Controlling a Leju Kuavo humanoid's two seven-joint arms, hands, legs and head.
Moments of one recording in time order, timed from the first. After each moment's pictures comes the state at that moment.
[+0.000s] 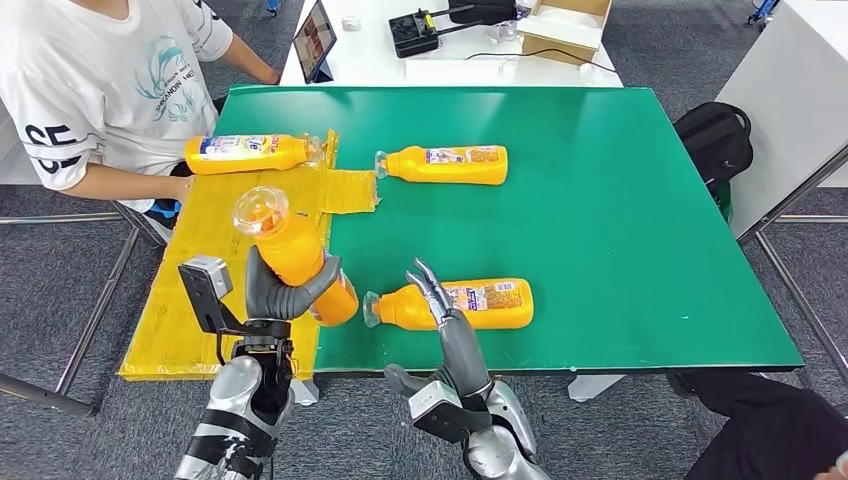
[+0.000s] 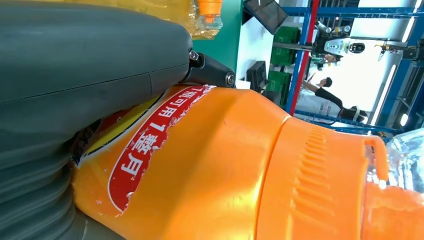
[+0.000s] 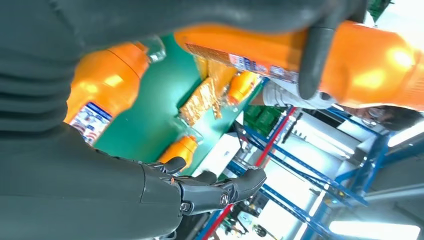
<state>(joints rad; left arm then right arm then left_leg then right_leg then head) -0.25 -0.26 -0.19 -1.27 0.03 0.09 -0.50 -0.06 0.18 0.40 -1.30 0.44 -0.29 -0.56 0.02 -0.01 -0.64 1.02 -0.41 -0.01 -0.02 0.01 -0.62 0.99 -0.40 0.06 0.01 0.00</state>
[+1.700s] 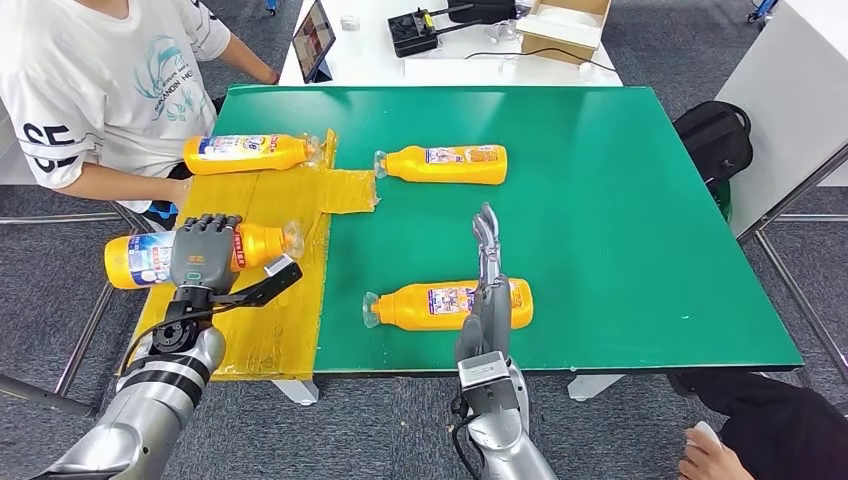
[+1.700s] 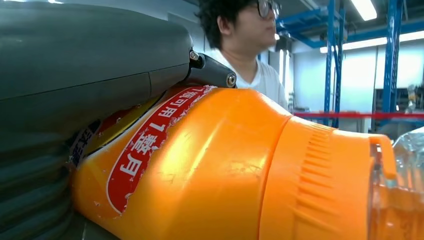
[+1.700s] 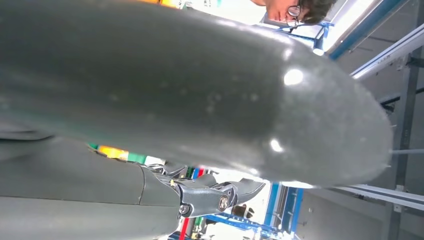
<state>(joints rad) -0.59 0.00 -0.05 -0.64 -1.52 0.68 -0.19 -0.11 0.25 0.38 -1.40 0.16 -0.44 -0.66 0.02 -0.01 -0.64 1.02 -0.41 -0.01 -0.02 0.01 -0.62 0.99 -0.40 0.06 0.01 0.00</state>
